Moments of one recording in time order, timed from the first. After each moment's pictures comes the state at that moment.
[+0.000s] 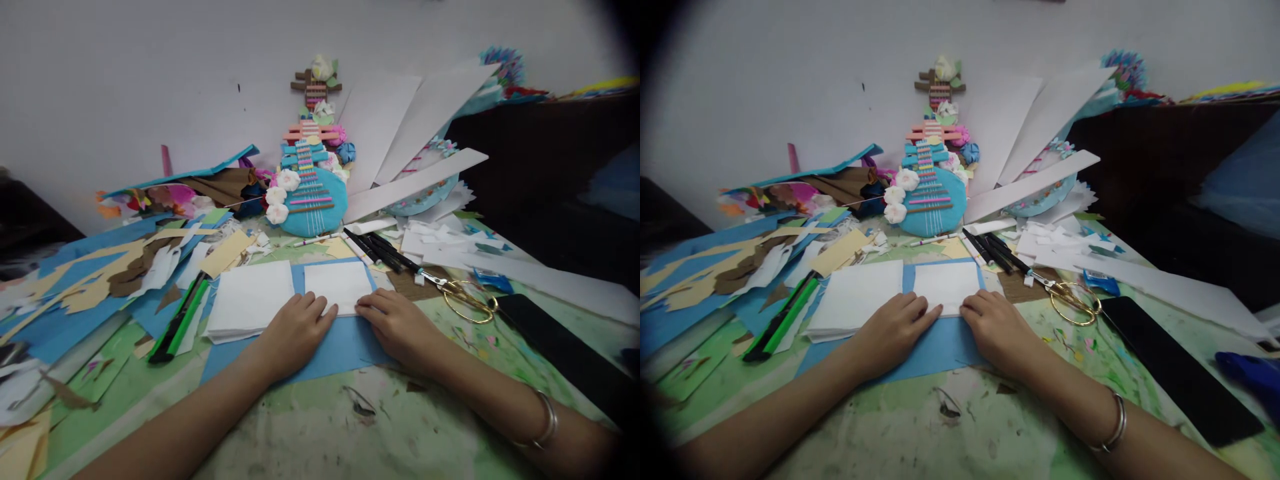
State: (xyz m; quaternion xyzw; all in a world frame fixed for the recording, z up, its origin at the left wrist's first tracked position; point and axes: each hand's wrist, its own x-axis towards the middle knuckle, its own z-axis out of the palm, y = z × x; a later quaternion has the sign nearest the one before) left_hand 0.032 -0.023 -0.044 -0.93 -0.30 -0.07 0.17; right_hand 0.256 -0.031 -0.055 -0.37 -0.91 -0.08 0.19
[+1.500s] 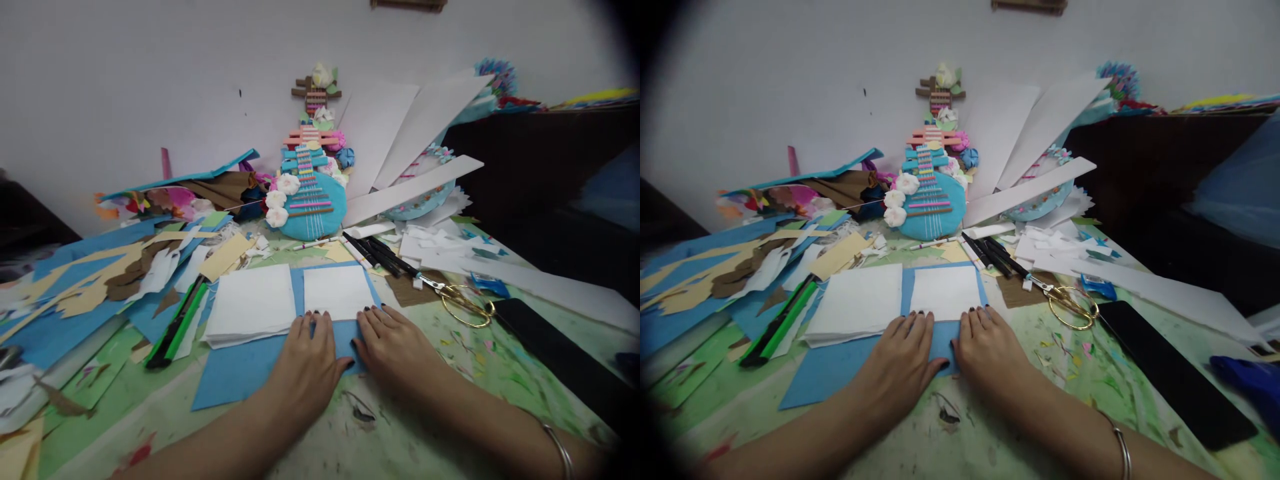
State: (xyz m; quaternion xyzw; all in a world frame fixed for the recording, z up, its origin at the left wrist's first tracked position) left_hand 0.060 -0.065 -0.063 -0.87 -0.45 -0.06 0.19; right_hand 0.233 -0.056 -0.061 -0.43 -0.87 -0.20 0.12
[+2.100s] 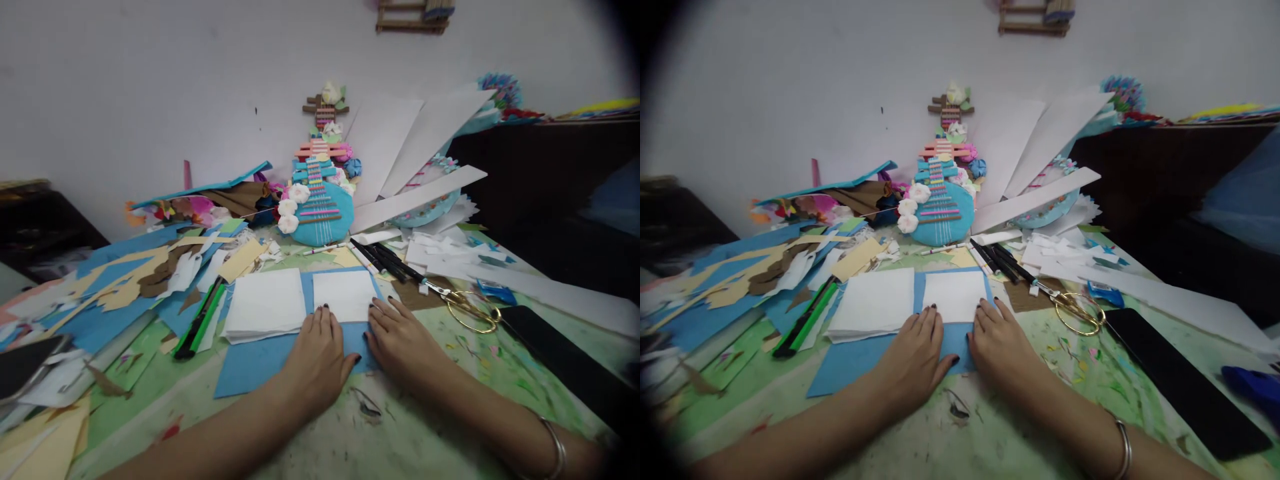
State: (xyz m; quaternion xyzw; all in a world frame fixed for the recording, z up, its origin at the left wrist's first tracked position) left_hand 0.061 -0.061 -0.060 -0.87 -0.48 -0.06 0.13; right_hand 0.239 -0.050 -0.057 -0.44 -0.87 -0.21 0.13
